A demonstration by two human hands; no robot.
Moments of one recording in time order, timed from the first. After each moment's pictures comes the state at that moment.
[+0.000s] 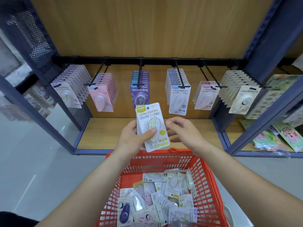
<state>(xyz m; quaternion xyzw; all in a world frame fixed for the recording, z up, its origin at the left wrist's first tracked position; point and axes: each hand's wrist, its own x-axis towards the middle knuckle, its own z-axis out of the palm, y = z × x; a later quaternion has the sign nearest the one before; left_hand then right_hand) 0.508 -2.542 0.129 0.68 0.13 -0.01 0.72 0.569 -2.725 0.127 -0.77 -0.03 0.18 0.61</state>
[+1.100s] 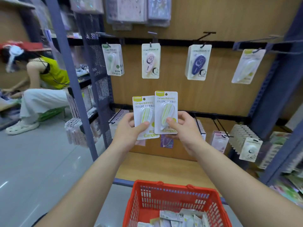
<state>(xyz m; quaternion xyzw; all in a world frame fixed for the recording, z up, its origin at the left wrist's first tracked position) 0.428 -2.452 0.308 0.68 0.08 0.19 0.70 0.501 -2.627 0.310 -0.68 -0.16 0.04 0.71</state>
